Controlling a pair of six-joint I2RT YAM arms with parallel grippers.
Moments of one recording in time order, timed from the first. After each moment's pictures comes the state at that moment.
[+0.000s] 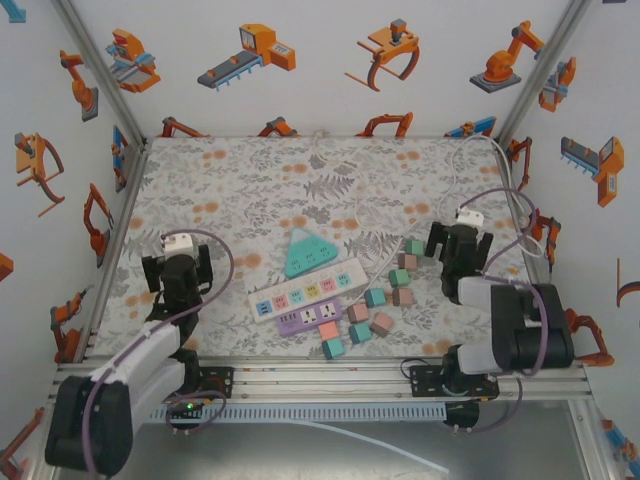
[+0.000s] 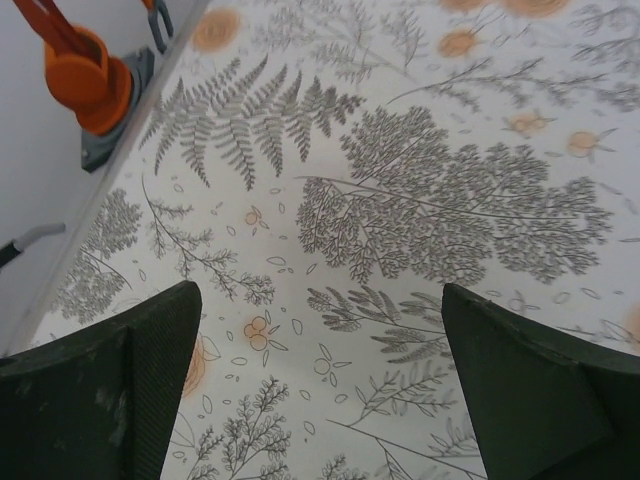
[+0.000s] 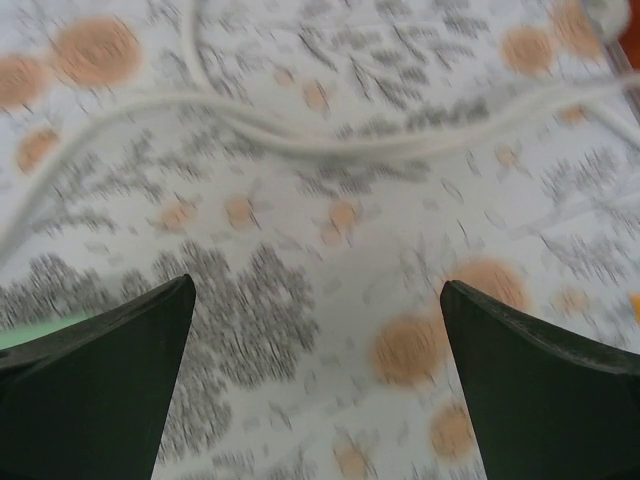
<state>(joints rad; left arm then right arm) -0.18 0.94 0.16 0.37 -0.54 0.01 0.03 1.46 0.36 0.61 0.32 0.07</state>
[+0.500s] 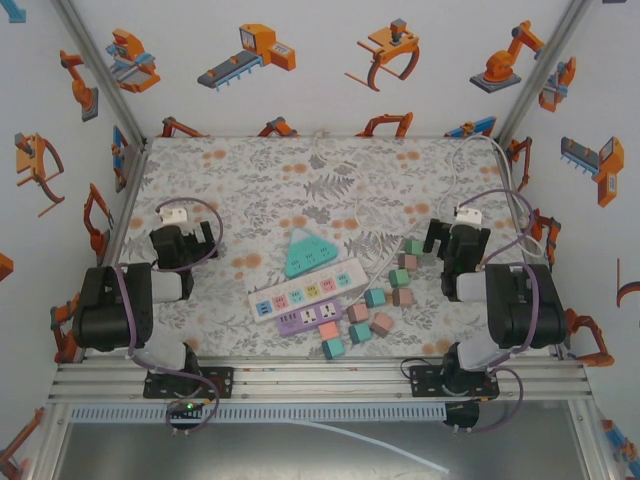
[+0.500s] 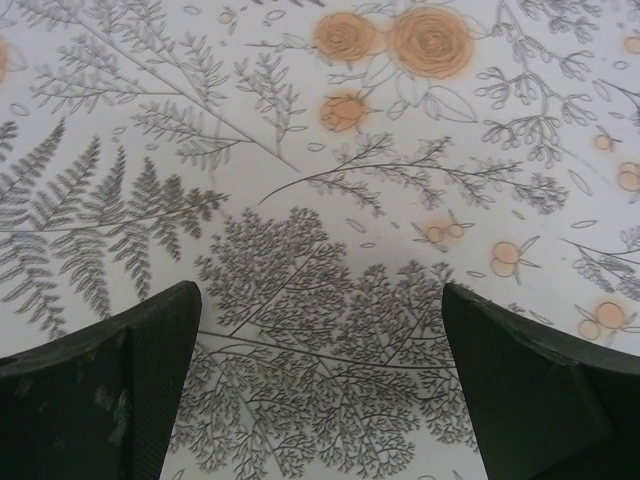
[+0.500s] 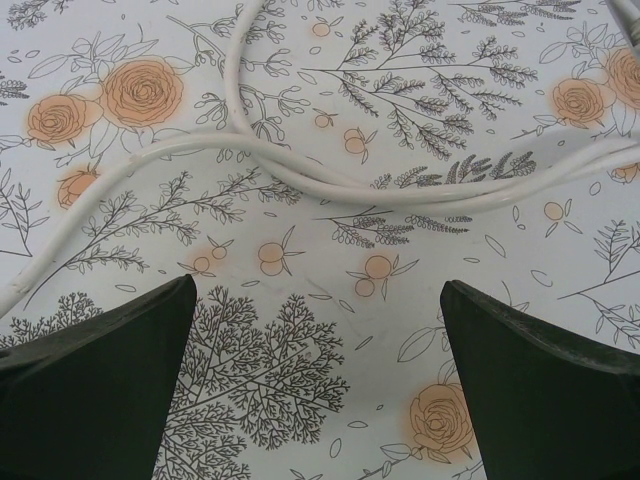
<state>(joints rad) 0.02 1.55 0.37 0.73 -0.06 -0.05 0.00 1.55 0.36 0.78 0.23 0.06</state>
